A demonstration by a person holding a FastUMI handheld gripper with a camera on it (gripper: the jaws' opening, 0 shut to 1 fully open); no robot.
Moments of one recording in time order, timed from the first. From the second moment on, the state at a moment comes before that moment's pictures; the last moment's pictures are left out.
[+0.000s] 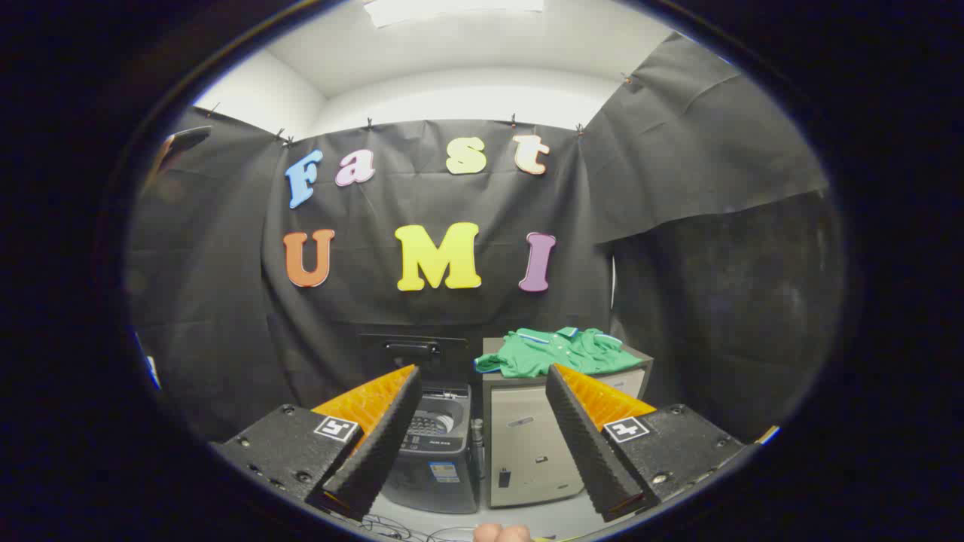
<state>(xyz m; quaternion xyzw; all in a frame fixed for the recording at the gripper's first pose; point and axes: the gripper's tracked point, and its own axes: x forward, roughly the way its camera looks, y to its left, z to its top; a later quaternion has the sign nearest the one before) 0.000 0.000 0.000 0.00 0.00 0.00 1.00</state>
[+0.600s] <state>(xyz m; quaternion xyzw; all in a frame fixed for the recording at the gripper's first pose) -0.005 0.001 0.005 0.01 0.00 0.00 1.00</state>
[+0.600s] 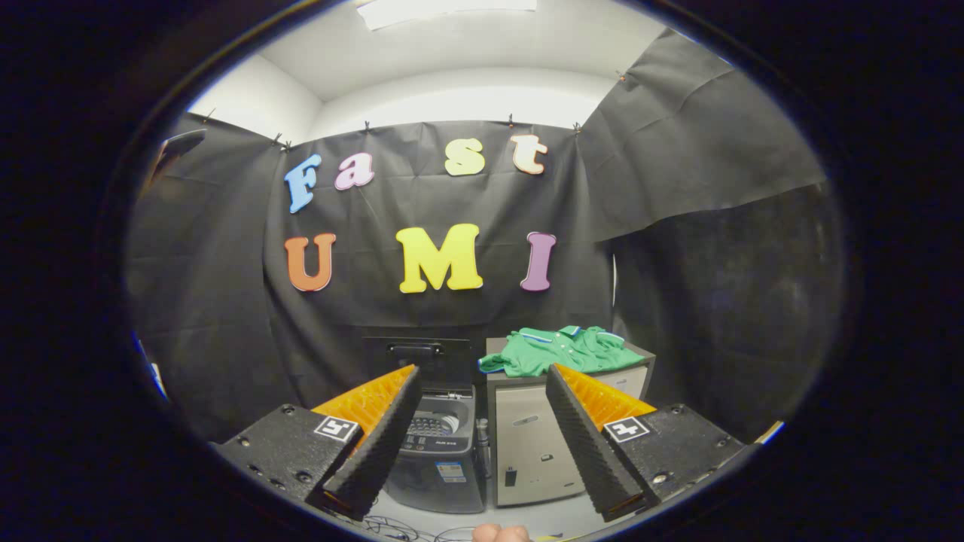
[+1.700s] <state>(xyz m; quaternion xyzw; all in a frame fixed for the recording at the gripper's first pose) -0.005 0.013 0.016 0.01 -0.01 0.00 1.00</state>
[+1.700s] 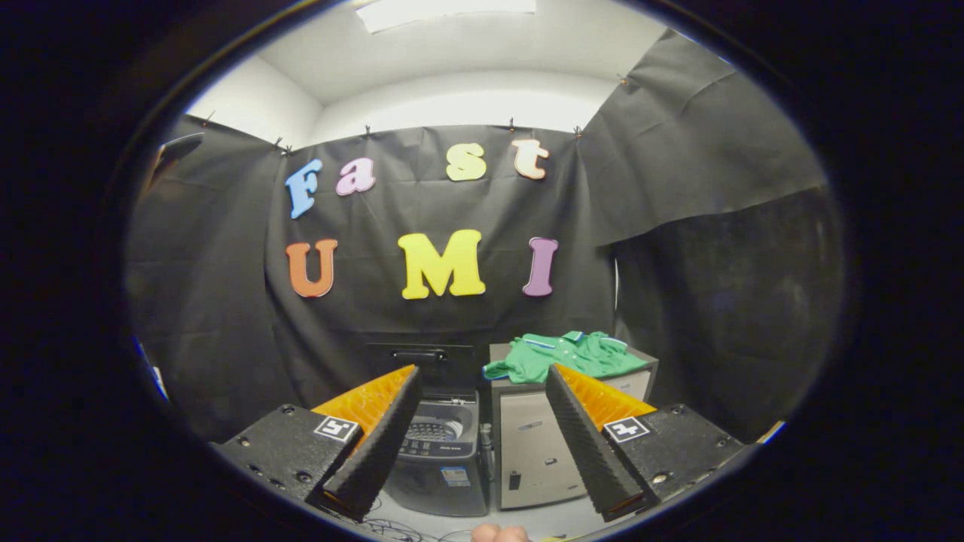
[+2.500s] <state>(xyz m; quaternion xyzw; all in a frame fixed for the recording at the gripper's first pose) 0.039 -0.002 0.069 0.01 -0.02 -0.02 1.00</state>
